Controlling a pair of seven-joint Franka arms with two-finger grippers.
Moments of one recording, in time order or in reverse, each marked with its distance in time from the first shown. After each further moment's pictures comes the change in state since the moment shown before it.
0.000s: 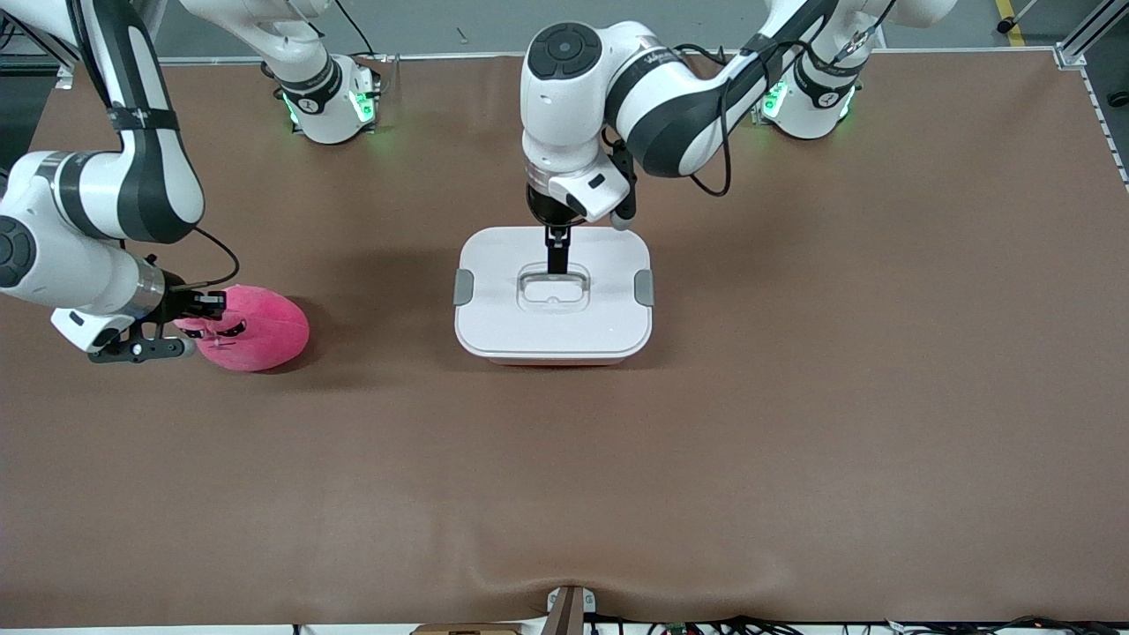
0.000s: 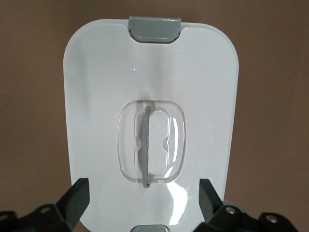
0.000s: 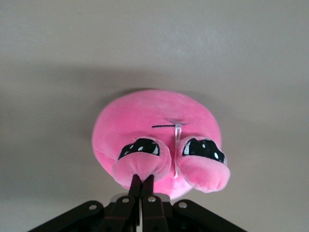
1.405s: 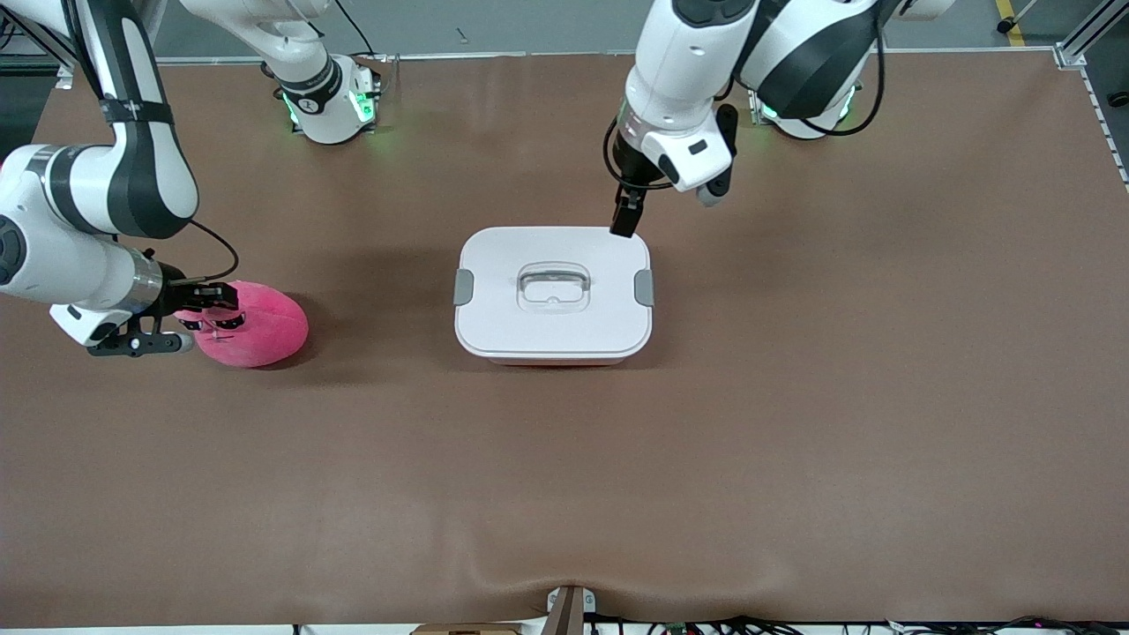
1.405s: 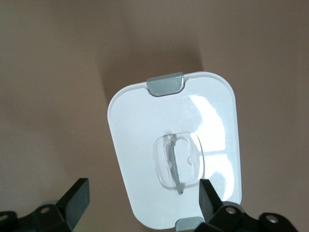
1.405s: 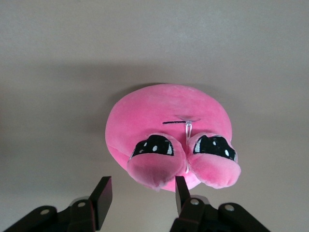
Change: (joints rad) left arm 0.177 -0.304 -0.002 -0.186 -0.278 -0.107 0.438; right arm 0.000 -0.014 0.000 -0.022 0.018 -0.044 0.067
